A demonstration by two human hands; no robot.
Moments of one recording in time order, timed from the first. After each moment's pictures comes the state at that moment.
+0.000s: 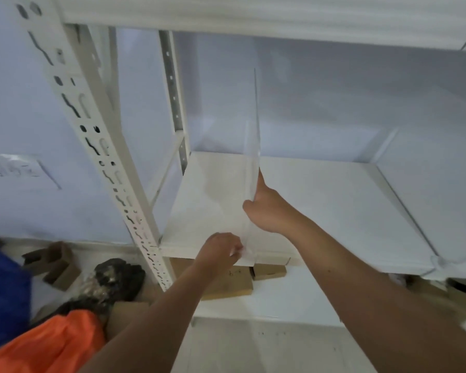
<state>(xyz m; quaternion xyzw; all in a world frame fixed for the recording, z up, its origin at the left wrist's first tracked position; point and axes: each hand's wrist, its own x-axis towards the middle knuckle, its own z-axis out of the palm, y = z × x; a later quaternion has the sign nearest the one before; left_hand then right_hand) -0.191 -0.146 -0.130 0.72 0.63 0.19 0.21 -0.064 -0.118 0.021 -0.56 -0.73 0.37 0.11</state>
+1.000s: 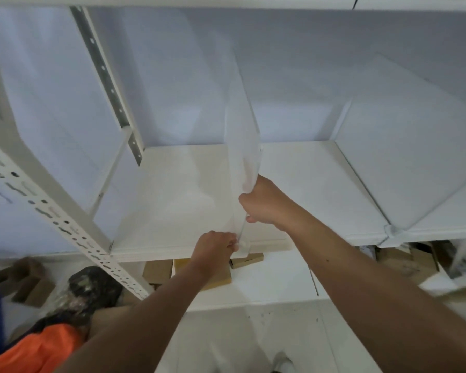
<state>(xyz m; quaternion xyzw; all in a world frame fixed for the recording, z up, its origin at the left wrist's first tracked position) -0.109 -0.129 -0.142 0.75 0.61 0.16 0.20 0.027 -0.102 0.011 -0.60 -0.63 0.46 0.18</state>
